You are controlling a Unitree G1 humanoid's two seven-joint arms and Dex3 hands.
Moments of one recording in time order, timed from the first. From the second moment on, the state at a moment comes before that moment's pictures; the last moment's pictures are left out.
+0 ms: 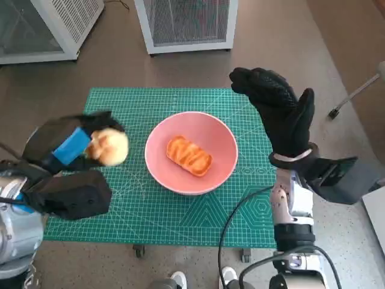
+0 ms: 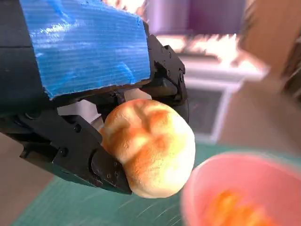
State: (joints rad) left arm -0.35 0.72 0.00 -0.44 0.56 0.34 -0.47; right arm -0.68 -0.02 -0.16 0.49 0.40 -0.53 0.64
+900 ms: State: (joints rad) left arm -0.64 0.48 -0.25 -0.13 0.55 0.04 -0.41; right arm -0.69 -0.04 -0.16 0.51 0.42 -0.53 0.66
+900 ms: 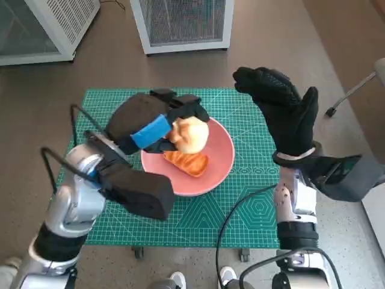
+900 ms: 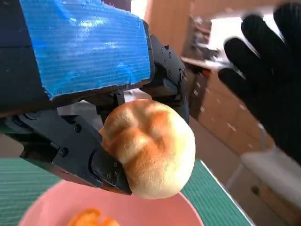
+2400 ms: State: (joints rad) left arm -0.57 0.36 0.05 -0.04 0.04 -0.06 -0.42; right arm -0.69 -0.04 -0.15 0.46 0.41 -0.53 0.63
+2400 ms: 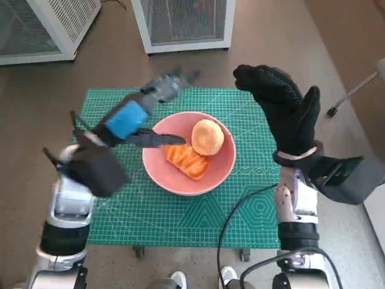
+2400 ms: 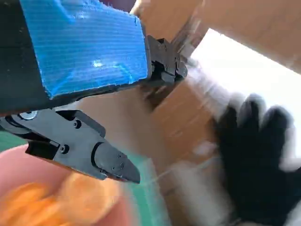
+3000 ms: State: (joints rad) left arm -0.53 0.21 0.19 -0.02 -0.24 -0.15 -0.32; right arm -0.70 -0.07 -0.14 0.37 0.39 -0.47 0.59
